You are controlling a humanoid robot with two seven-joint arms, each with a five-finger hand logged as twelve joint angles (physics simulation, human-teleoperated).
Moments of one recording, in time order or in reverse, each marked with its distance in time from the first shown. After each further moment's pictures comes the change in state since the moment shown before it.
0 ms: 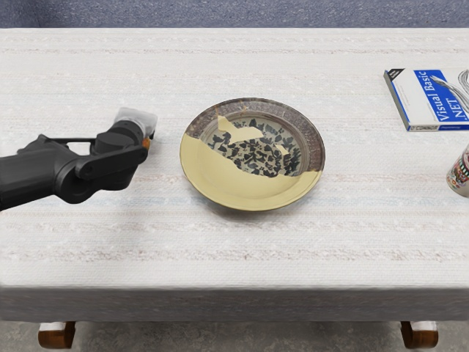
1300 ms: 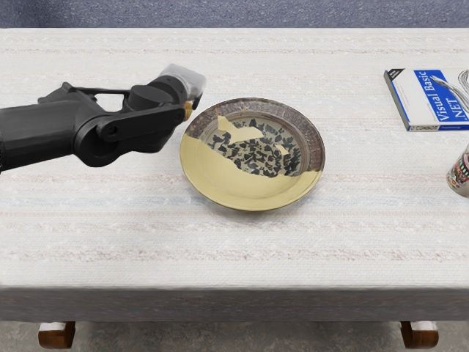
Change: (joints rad) left arm -0.251 -0.070 0.024 -0.102 -0.070 -0.079 -0.031; right arm 0.000 0.000 0.000 0.000 0.000 0.000 0.000
